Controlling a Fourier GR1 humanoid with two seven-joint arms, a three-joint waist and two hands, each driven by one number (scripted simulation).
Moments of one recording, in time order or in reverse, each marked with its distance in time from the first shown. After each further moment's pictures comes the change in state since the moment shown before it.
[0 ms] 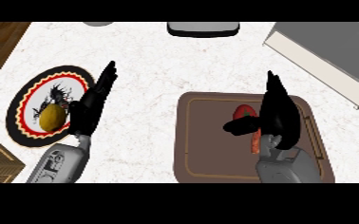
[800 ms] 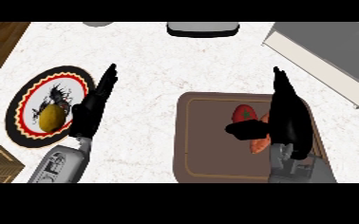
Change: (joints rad) left arm 0.010 0.018 -0.034 0.011 0.017 0.028 -0.019; right arm -0.006 -0.122 0.090 -0.115 -0.095 -0.073 0.057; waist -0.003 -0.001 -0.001
